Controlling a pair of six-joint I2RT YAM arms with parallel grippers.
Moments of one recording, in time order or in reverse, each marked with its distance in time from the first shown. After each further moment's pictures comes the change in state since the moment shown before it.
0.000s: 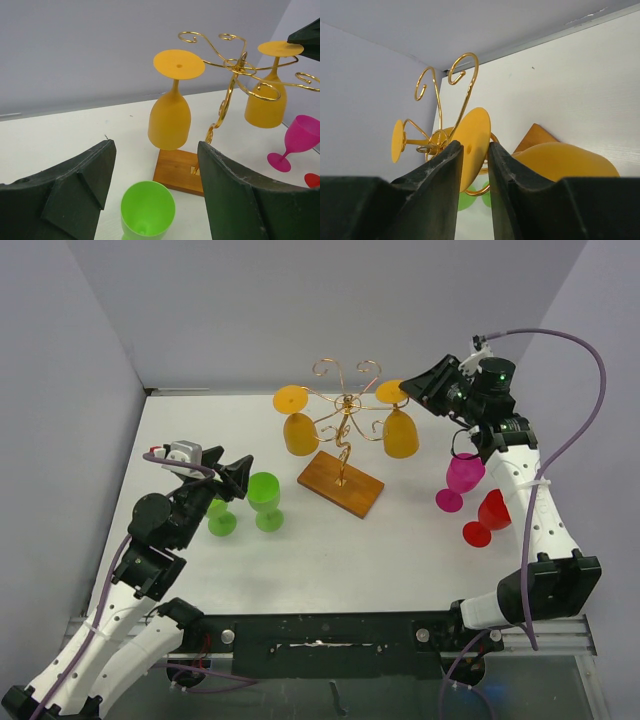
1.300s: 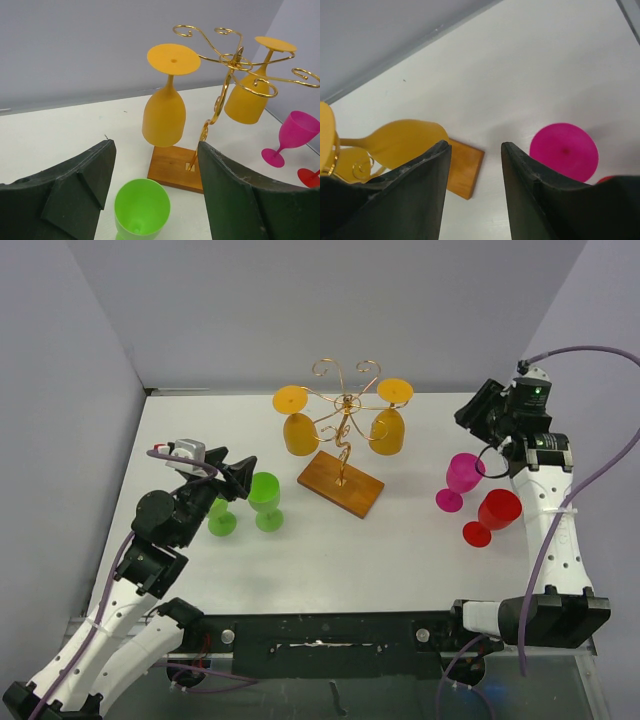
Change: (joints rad) left arm 0.002 0.021 0.000 0.001 0.023 -0.023; right arm -0.156 -0.121 0.014 -0.346 0.344 -0.246
